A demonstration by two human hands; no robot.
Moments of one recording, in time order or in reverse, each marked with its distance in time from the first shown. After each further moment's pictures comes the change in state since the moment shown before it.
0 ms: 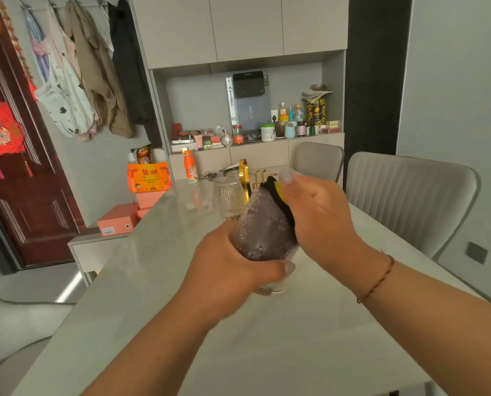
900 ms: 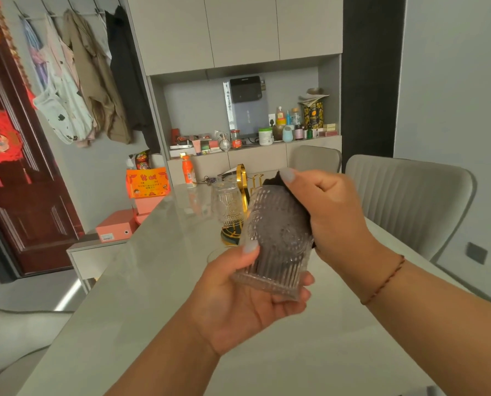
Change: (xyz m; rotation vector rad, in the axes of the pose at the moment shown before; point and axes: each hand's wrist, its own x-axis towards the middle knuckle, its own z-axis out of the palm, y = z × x) left_hand 0.003 -0.024 0.009 -0.959 -0.687 -0.229; right_hand 0.010 0.003 -0.014 0.308 0.025 0.139
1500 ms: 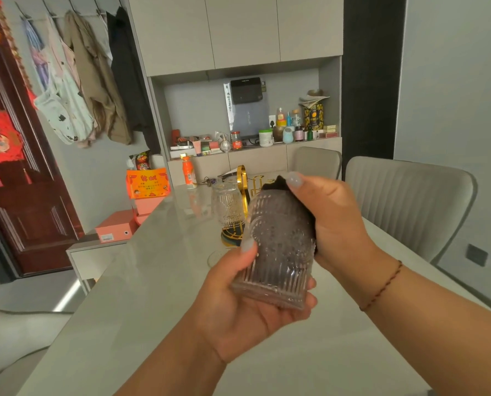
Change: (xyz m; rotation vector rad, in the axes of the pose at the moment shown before) left_hand -0.001 -0.003 0.008 -0.062 0.008 0.006; right_hand -0.002 0.007 0.001 0.255 -0.060 0.107
